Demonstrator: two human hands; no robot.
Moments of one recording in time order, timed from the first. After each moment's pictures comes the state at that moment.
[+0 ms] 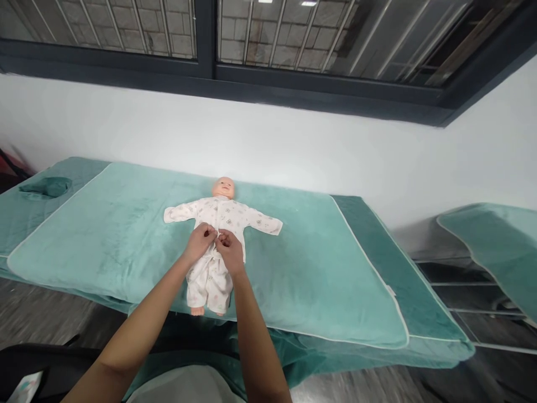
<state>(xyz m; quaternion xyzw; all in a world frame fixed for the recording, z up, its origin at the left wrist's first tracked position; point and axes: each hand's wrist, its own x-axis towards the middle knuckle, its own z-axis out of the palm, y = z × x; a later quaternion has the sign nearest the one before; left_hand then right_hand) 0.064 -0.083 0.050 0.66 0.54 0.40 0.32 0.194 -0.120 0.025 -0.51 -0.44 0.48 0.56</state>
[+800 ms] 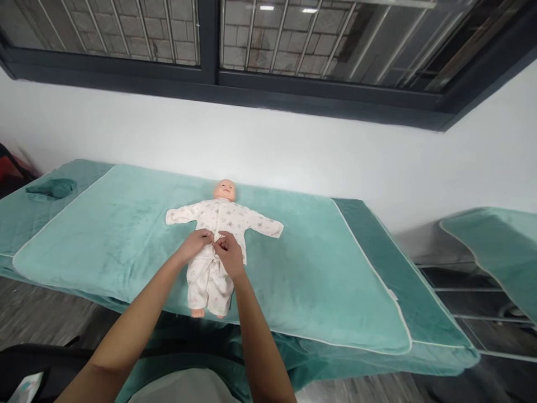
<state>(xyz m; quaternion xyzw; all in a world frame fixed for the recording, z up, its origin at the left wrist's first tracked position) 0.042 -0.074 0.053 0.68 0.51 0.29 0.44 0.191 -0.124 0.019 -0.48 -0.49 0.47 0.56</state>
